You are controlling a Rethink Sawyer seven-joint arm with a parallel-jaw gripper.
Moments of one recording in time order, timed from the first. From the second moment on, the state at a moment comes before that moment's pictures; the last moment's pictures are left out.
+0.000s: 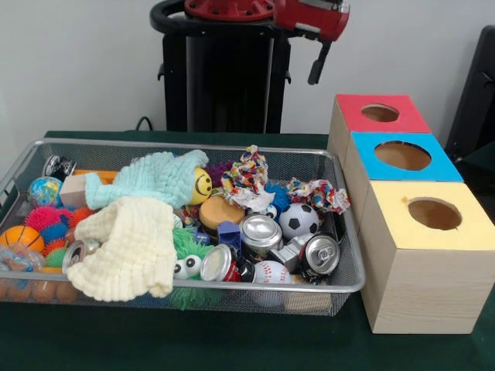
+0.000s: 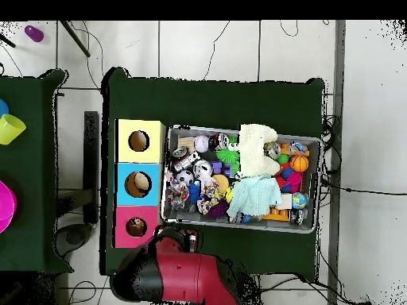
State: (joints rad) arm 0.12 -0.94 -0.28 2.06 -0.10 0.34 1.84
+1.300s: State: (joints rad) arm -0.37 -1.07 0.21 2.25 -0.29 0.21 1.84
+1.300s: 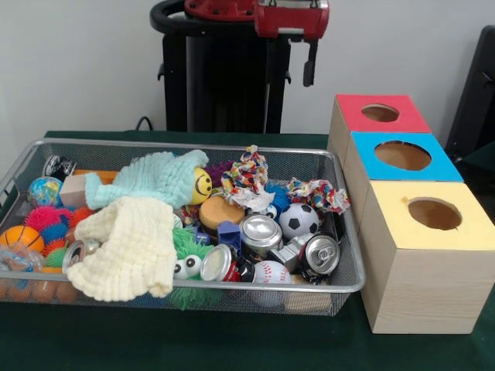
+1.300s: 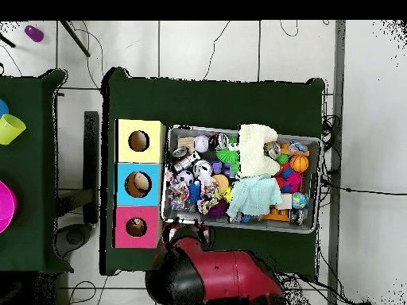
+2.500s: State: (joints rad) arm -0.31 -0.81 0.30 2.06 -0.33 0.25 1.84
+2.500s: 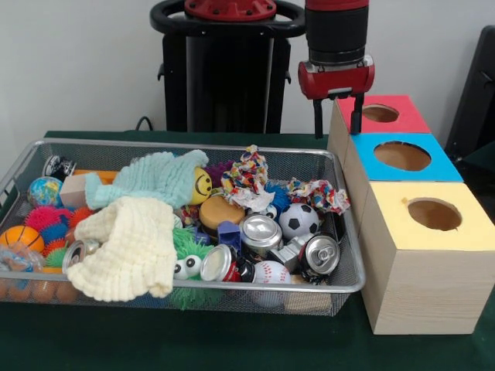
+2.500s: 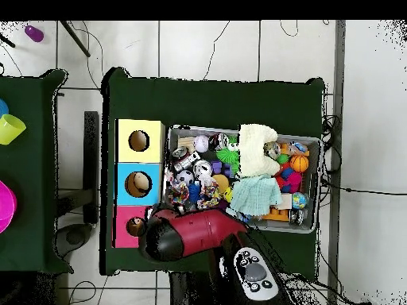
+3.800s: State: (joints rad) arm -0.21 -0.80 0.20 1.99 -0.28 0.36 1.84
